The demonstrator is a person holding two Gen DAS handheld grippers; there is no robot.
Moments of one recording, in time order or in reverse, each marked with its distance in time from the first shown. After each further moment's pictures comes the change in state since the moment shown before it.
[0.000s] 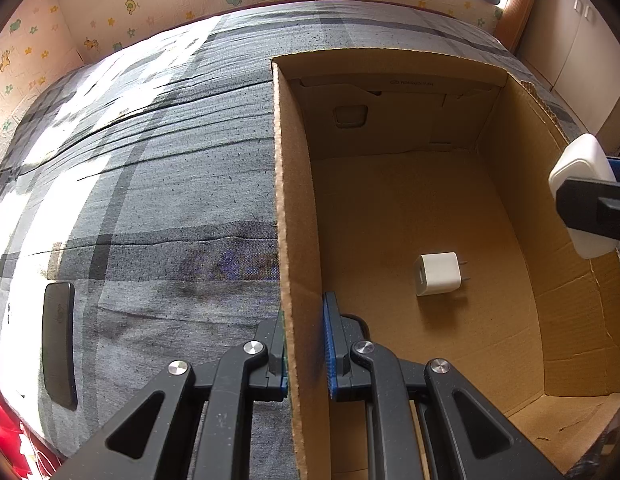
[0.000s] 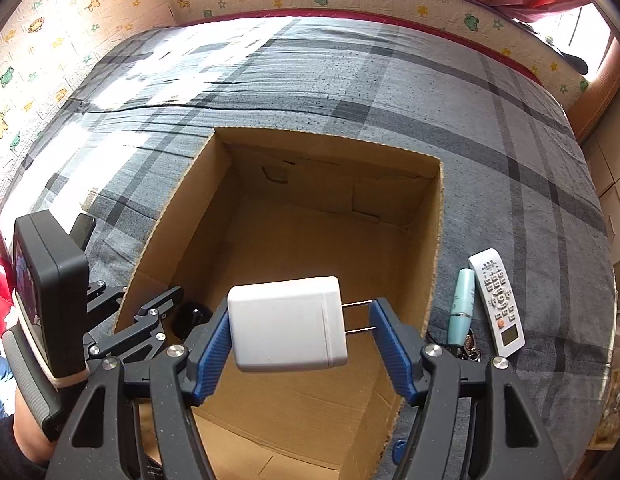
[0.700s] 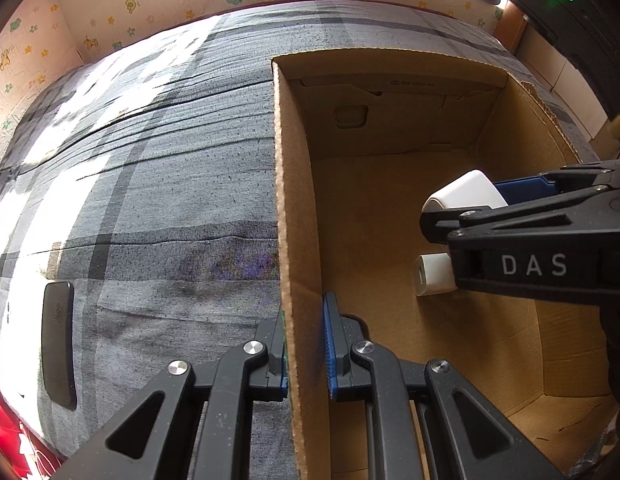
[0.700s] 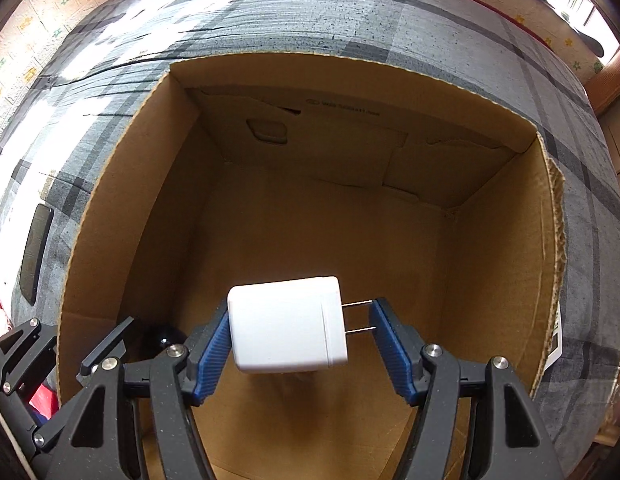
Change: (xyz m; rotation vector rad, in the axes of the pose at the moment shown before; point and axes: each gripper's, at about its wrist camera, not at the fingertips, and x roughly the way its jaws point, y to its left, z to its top) left arm 0.000 0.001 -0.001 -0.001 0.000 -0.004; right arm 0.091 0.011 0.021 0.020 0.165 -0.033
